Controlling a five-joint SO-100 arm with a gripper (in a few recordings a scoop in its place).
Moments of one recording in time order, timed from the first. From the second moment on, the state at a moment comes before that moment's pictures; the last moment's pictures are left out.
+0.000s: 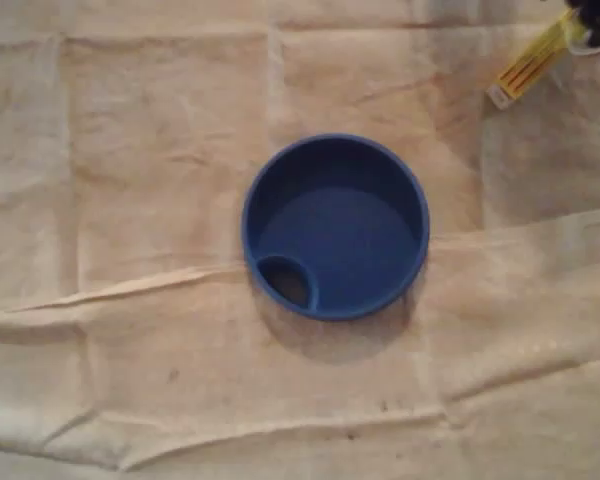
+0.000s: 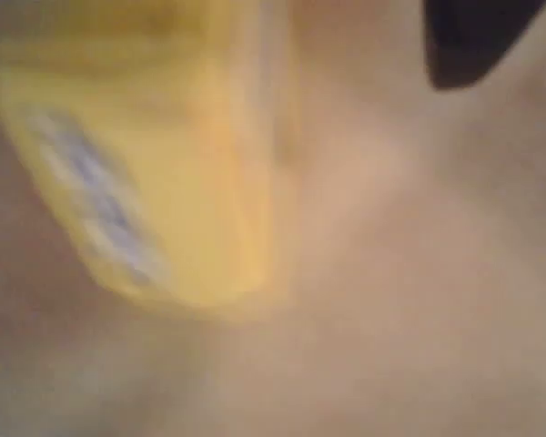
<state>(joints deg) -30.8 92.0 109.5 77.7 -12.5</state>
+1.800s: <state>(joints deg) -19.8 105.5 91.1 84.6 -14.4</state>
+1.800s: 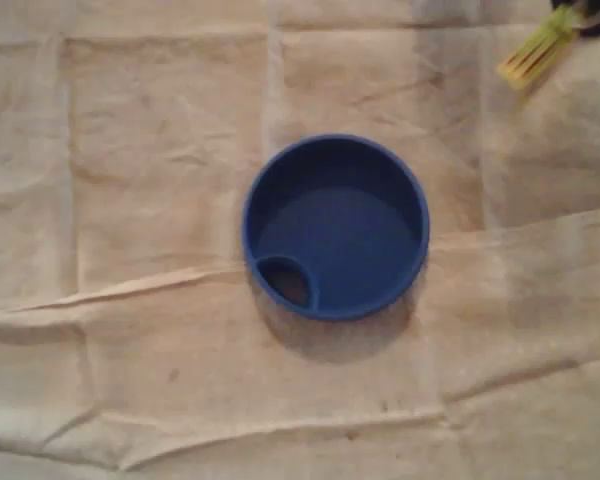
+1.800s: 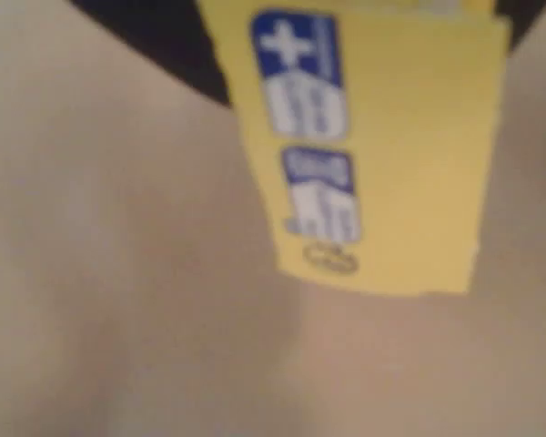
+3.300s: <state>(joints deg) 10.3 54.8 37.8 85.2 -14.3</state>
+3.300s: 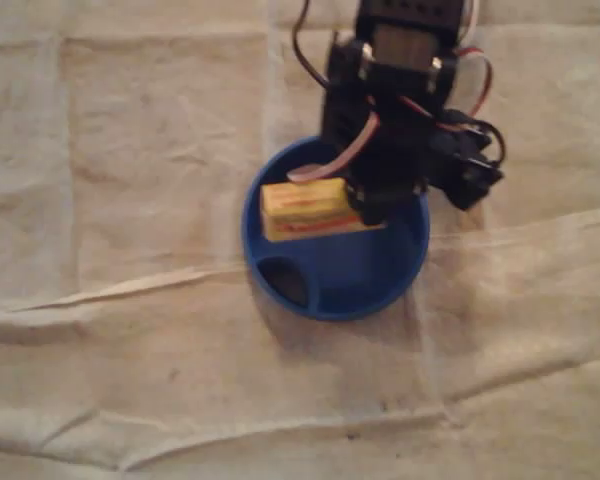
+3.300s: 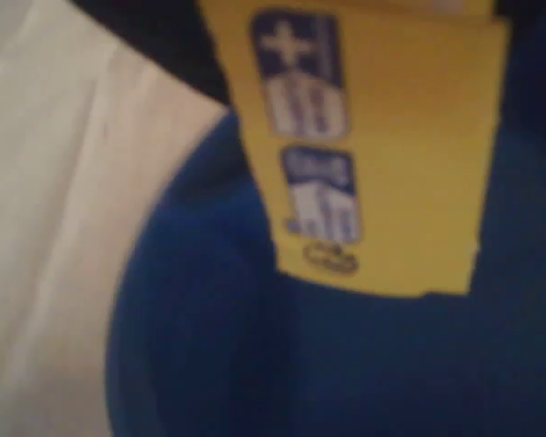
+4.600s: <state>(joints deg) 10.7 78.9 36.6 100.5 -14.5</state>
